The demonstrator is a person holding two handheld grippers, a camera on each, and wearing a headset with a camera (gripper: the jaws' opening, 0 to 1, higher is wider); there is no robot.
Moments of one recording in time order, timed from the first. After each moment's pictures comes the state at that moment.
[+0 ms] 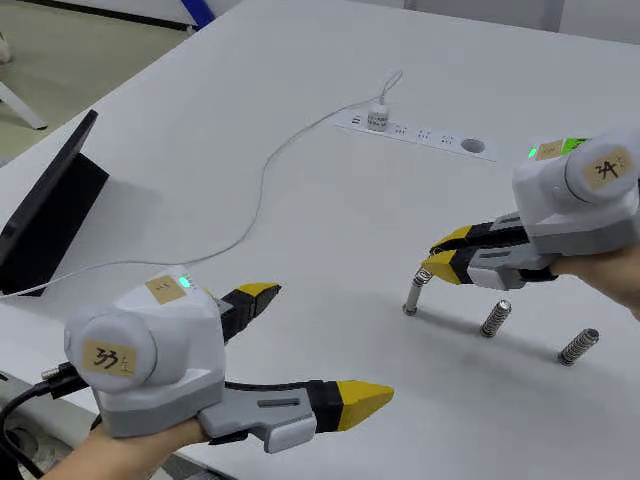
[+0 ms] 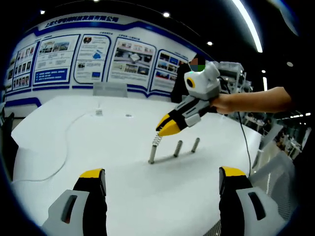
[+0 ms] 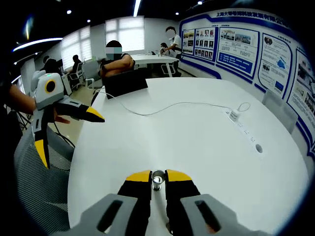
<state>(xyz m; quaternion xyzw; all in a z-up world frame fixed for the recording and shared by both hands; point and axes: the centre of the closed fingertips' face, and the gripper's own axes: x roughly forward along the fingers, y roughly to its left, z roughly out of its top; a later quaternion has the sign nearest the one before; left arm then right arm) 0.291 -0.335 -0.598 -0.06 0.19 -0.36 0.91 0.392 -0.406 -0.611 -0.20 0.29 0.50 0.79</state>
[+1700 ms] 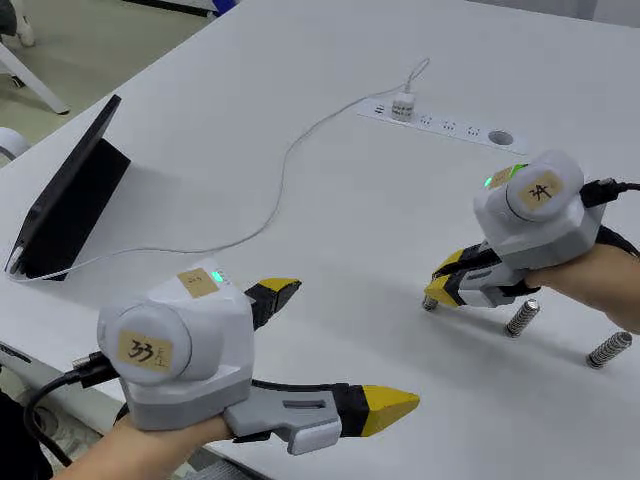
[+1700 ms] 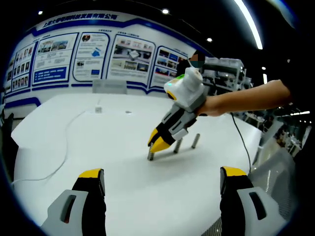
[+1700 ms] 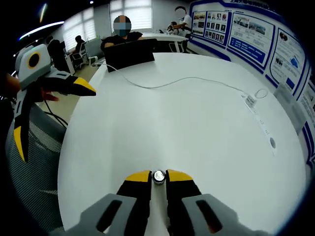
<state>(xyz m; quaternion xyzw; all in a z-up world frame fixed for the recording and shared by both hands) 0.289 -0.336 -0.605 -0.04 0.20 -0.36 0.91 0.389 -0.394 -0.667 -0.26 0.36 0.51 0.74</state>
